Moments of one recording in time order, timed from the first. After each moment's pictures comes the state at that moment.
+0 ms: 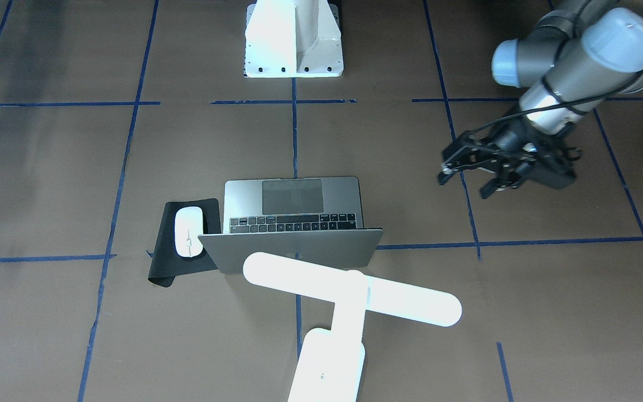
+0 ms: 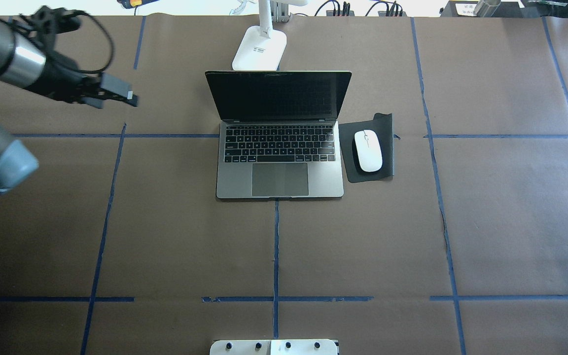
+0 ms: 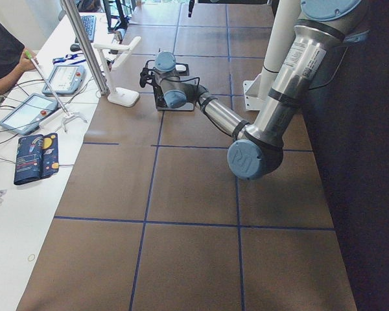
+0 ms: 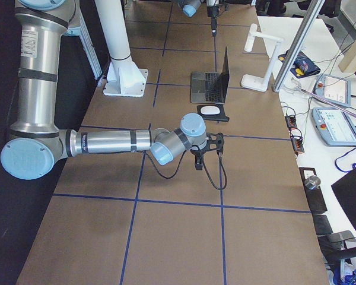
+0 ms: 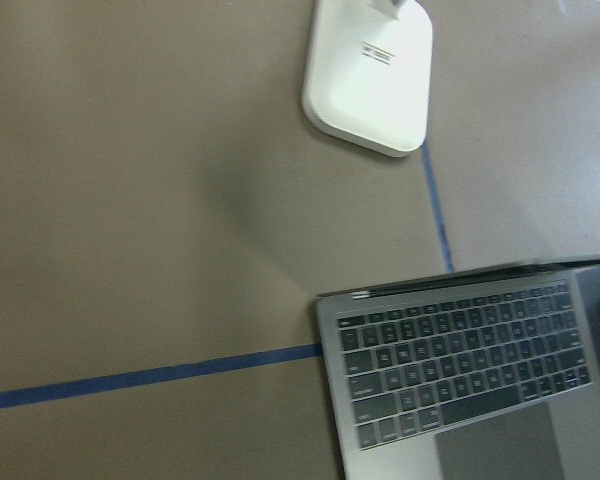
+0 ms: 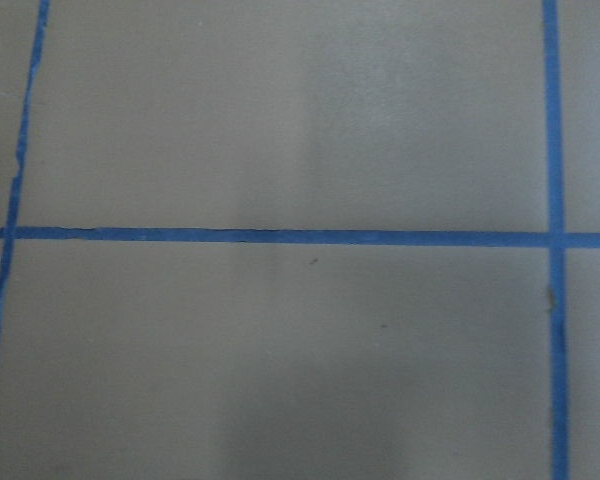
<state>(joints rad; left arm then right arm) -1.01 -1.86 -1.76 -2.13 -2.25 -0.93 1.37 -1.70 1.74 -1.13 2.37 0.43</state>
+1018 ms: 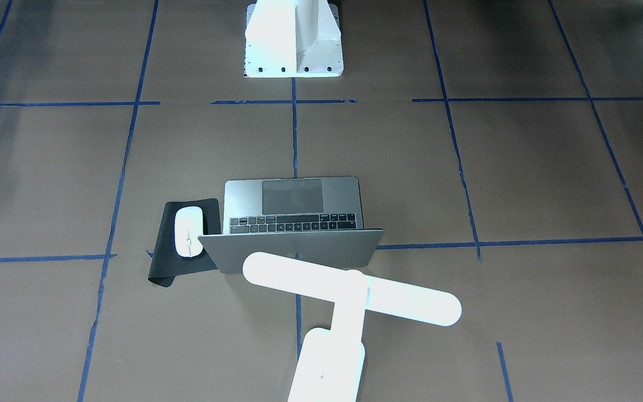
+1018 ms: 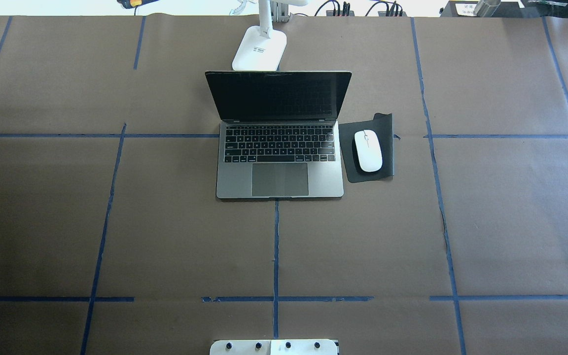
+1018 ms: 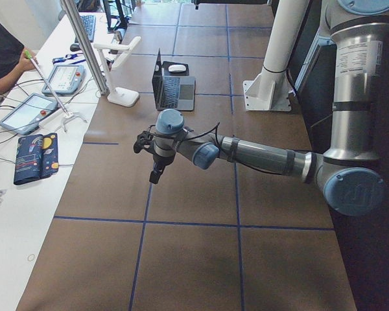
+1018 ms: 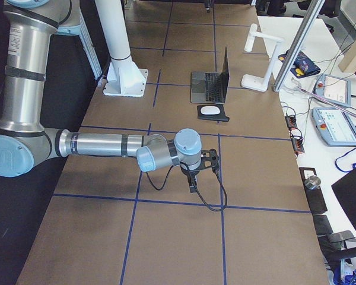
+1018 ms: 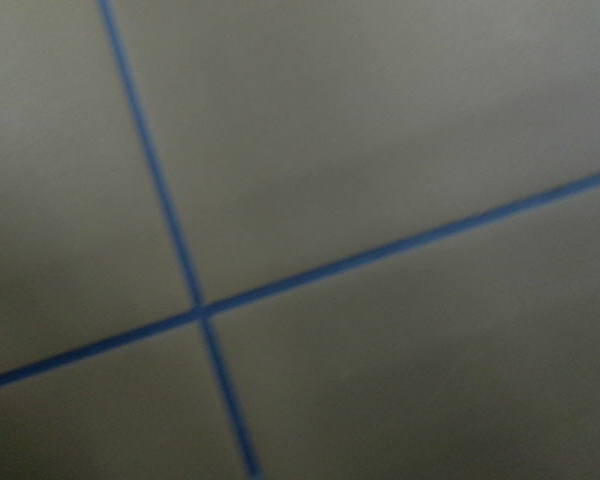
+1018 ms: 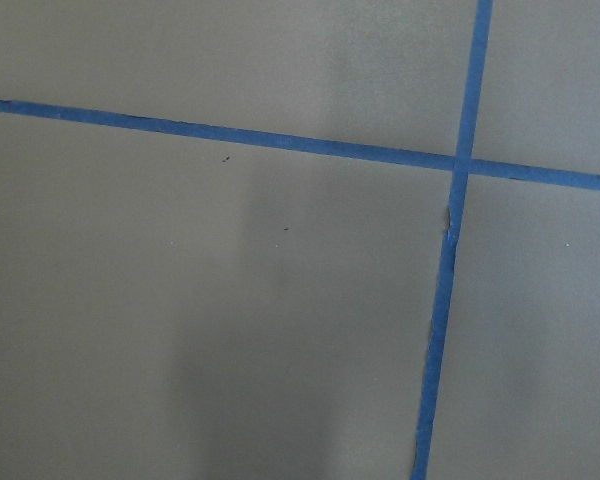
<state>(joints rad) -1.45 -1.48 -1.79 -1.71 -2.26 0.06 1.43 -1.76 1.74 -1.26 2.41 0.16</state>
